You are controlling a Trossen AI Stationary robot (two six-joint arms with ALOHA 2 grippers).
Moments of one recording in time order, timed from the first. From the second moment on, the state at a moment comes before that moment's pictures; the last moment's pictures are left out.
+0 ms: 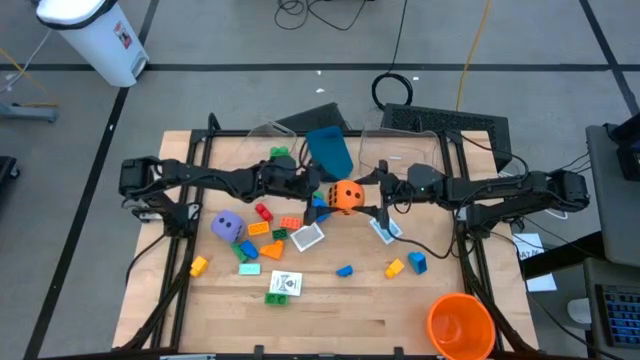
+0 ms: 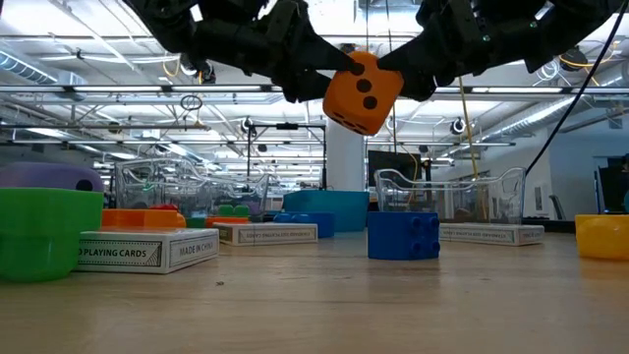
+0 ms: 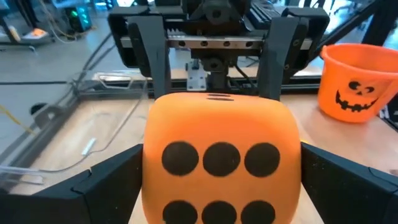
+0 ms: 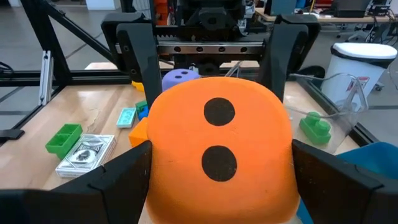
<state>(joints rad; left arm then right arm) 0.15 1.61 0.96 0.41 0.21 0.08 -0.14 1.14 0.57 0.40 -0.11 -0.01</state>
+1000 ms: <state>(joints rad) 0.14 1.62 0.97 0.37 0.18 0.13 -0.14 1.14 0.57 0.42 -0.11 -0.04</state>
